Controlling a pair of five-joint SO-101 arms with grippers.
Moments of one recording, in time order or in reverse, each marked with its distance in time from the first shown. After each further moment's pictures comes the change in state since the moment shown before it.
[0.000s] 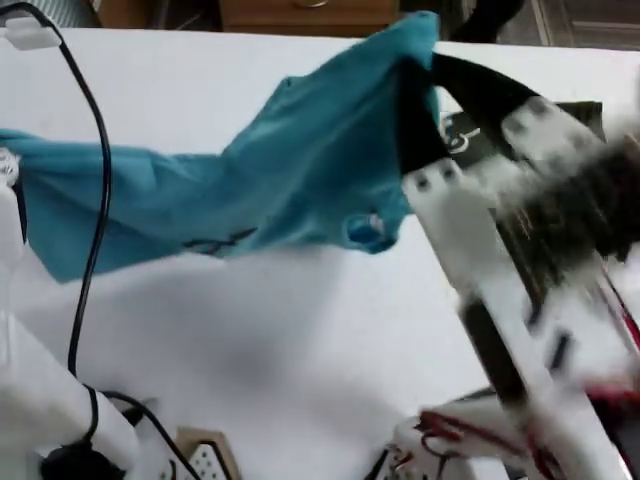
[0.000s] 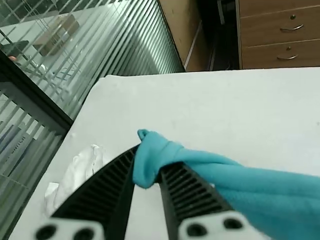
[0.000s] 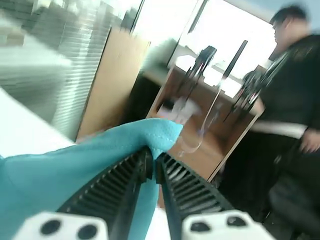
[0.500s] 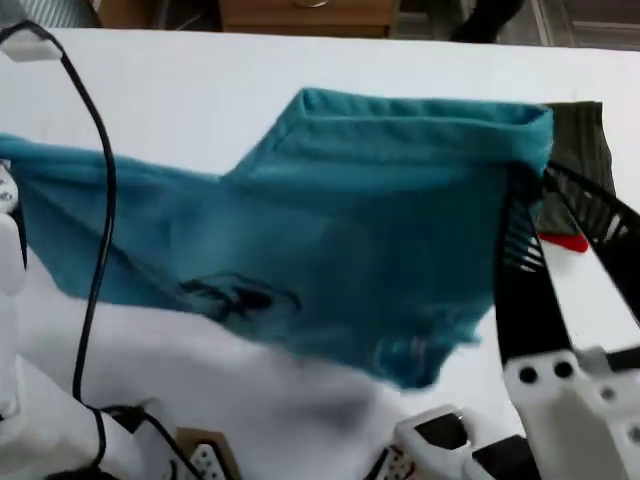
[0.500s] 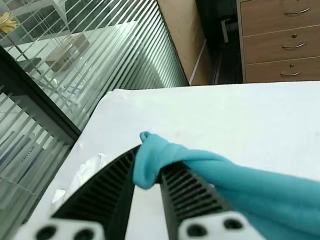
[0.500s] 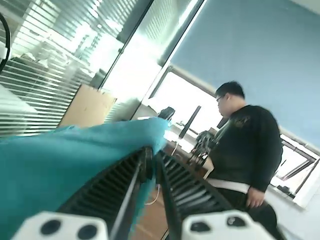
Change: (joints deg) left arm 0.0 -4.0 0.3 1.1 0.0; right arm 0.0 -13.3 -1.5 -0.1 6.2
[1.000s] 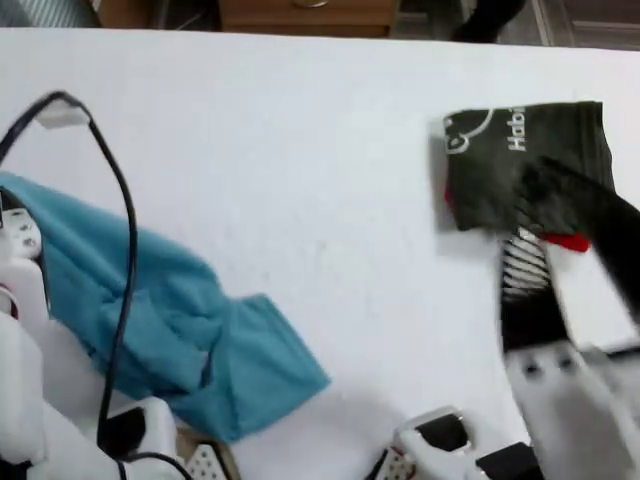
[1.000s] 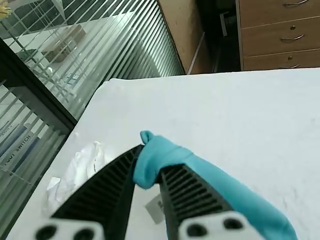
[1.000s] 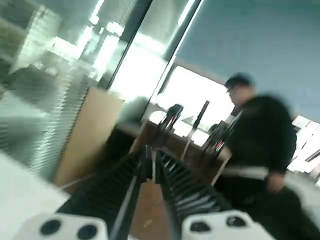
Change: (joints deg) left arm -0.1 -14.6 21.0 -5.8 0.0; right arm -0.1 -0.4 7.9 -0.2 -8.4
